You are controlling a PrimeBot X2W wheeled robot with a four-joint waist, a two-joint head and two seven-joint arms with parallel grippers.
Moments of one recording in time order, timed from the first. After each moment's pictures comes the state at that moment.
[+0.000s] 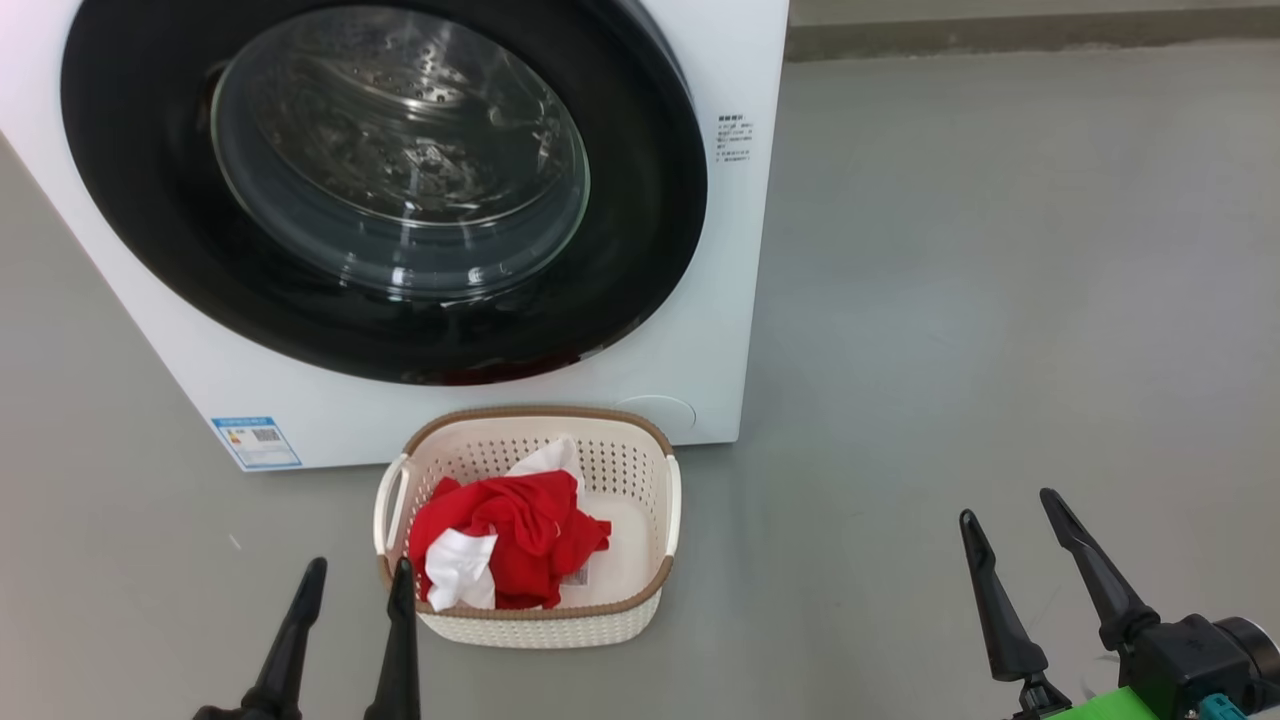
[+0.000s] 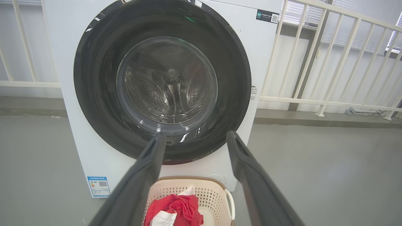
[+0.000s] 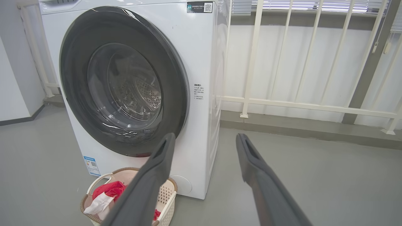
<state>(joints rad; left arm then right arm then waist) 0.08 0.04 -0.06 0.01 -0.21 -0.01 -0.25 0.12 -0.04 -0.02 0.02 0.13 0.13 -0.26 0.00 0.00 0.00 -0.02</state>
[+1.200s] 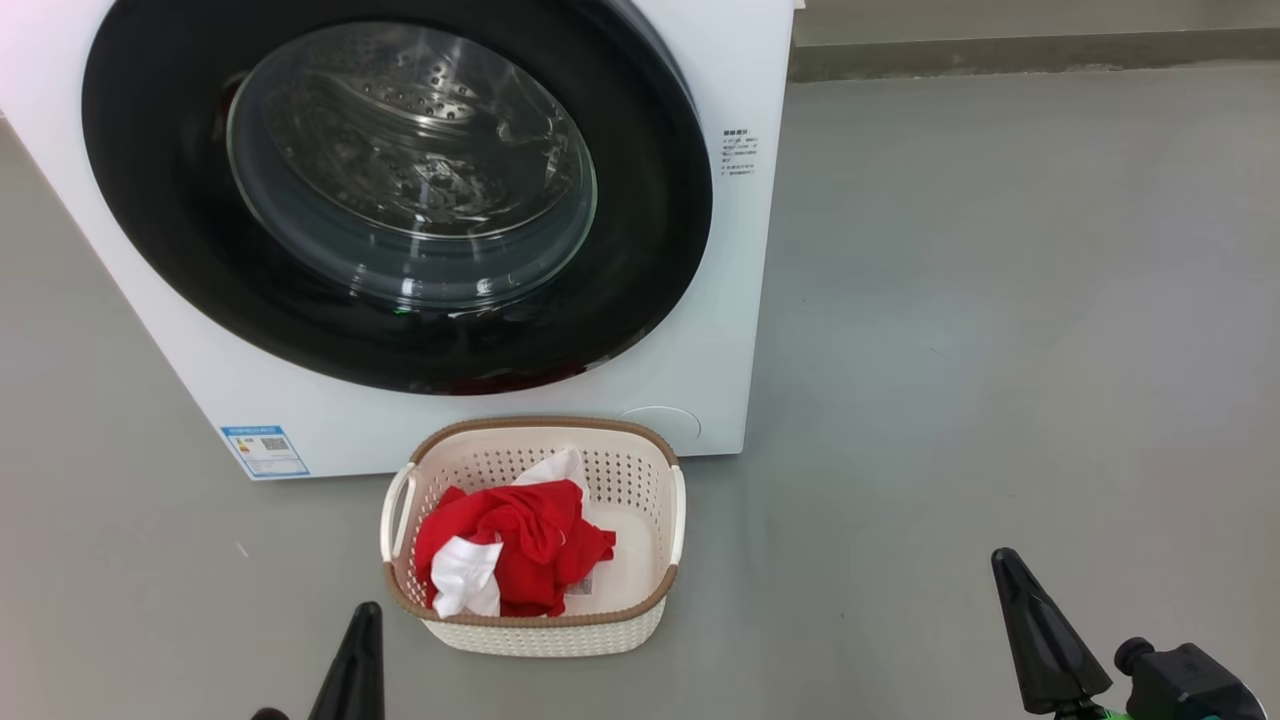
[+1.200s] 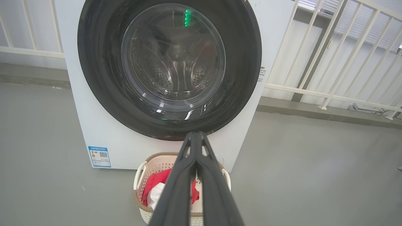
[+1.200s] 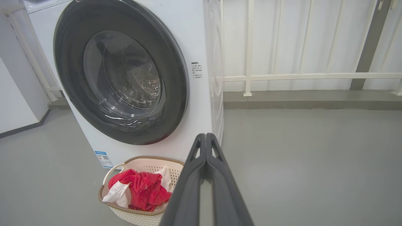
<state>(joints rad) 0.11 0.04 -0.06 0.08 -0.28 -0.01 -0.23 0.17 -0.03 -0.02 0.08 0.22 0.13 -0.25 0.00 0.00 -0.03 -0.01</state>
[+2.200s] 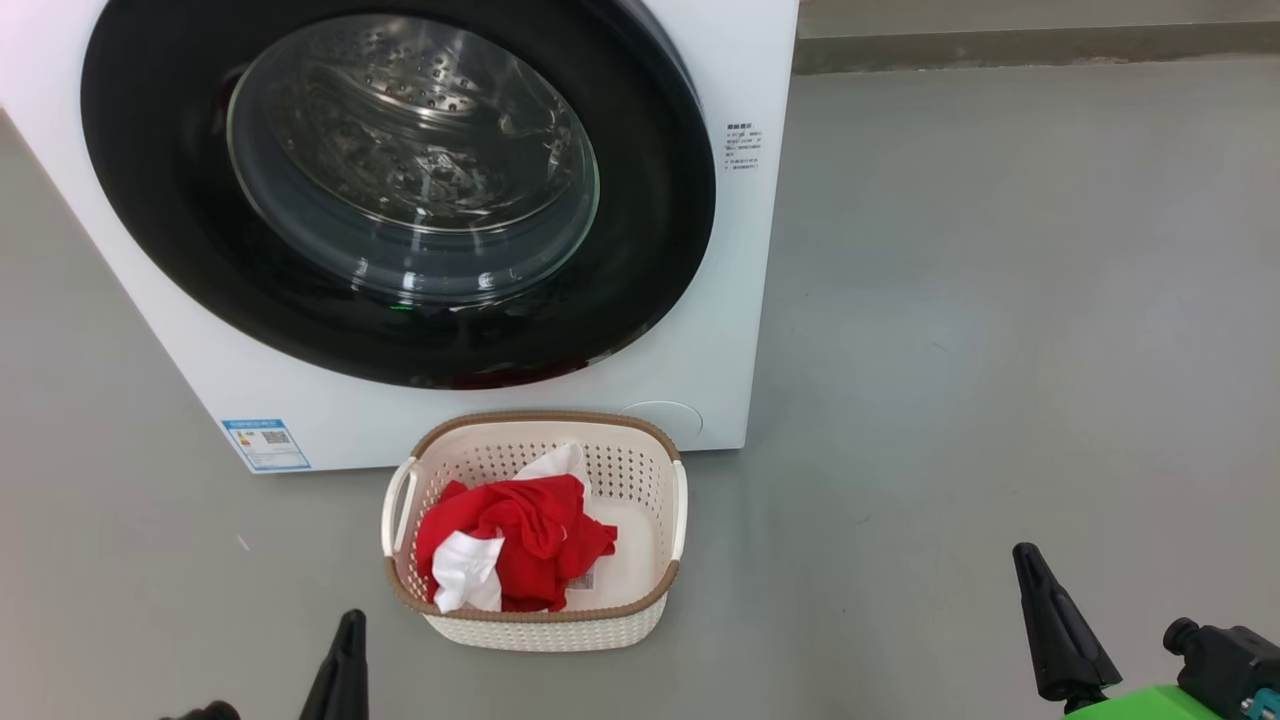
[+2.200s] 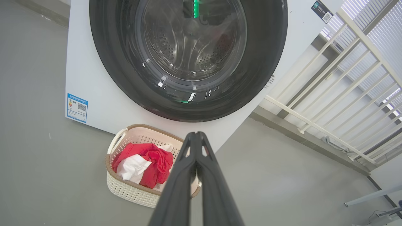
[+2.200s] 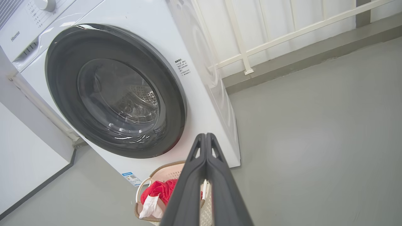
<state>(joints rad) 0.09 0.04 -0.04 0.13 -0.61 -0.04 -0.15 0.13 -0.04 -0.02 0.12 0.58 0.13 -0.18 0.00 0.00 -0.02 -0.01</state>
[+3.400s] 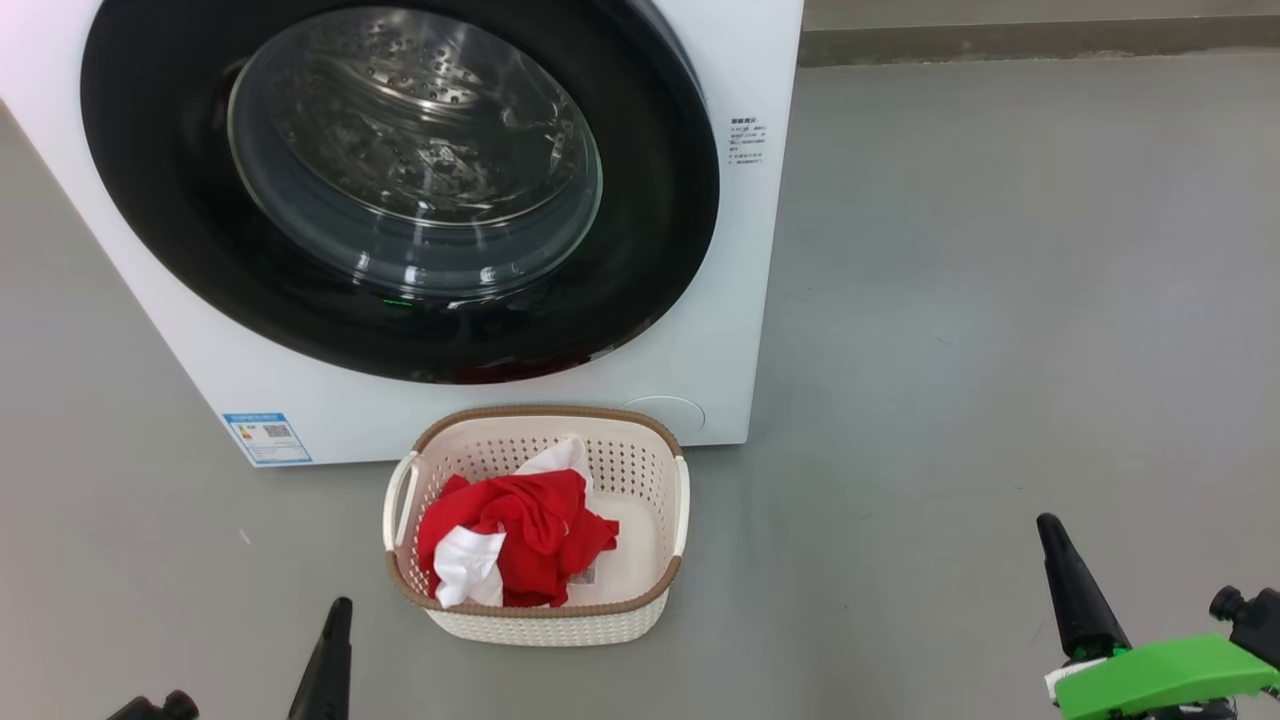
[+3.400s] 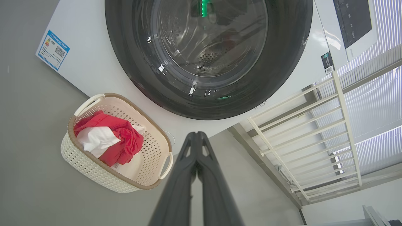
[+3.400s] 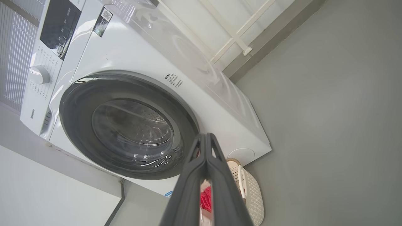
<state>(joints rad) 0.03 0.05 0.00 0.18 -1.02 -0.06 -0.06 0.06 -0.05 -0.04 0.18 1.01 0.13 -0.08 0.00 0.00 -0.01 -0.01</state>
